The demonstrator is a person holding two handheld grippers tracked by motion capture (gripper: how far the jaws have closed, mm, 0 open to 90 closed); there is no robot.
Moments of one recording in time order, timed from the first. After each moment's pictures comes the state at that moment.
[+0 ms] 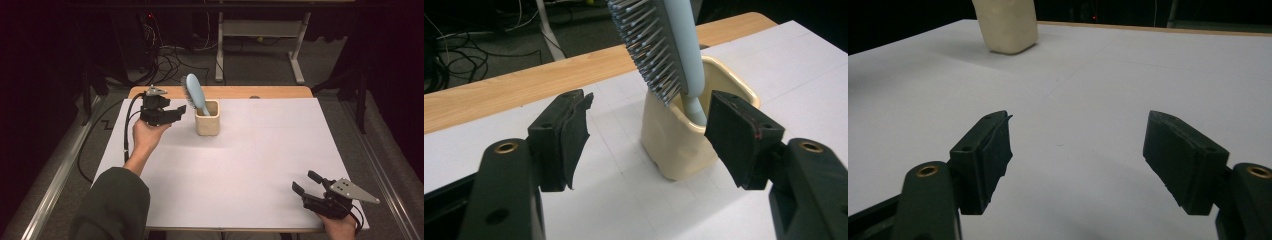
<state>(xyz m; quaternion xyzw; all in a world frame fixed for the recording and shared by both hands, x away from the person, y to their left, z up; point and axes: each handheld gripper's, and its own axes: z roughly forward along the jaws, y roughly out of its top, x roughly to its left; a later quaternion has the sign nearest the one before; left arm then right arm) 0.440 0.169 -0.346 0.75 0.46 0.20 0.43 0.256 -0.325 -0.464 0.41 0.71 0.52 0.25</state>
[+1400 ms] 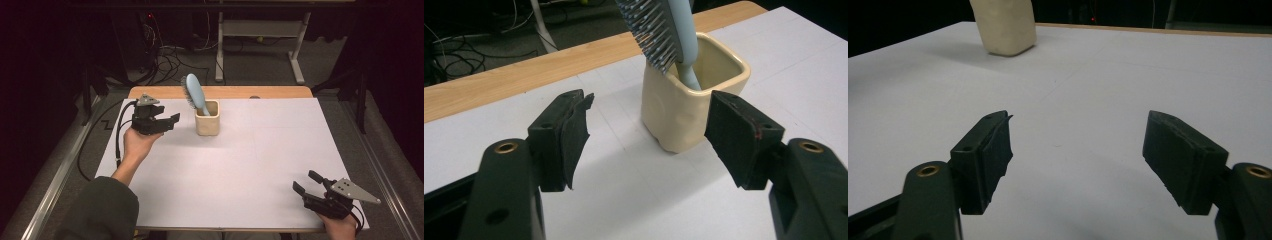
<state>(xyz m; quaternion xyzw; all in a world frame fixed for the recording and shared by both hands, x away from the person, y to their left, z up) 0.415 0.186 -0.354 0.76 0.44 0.20 0.43 0.255 -0.326 -0.464 0.41 0.70 0.52 0.25</state>
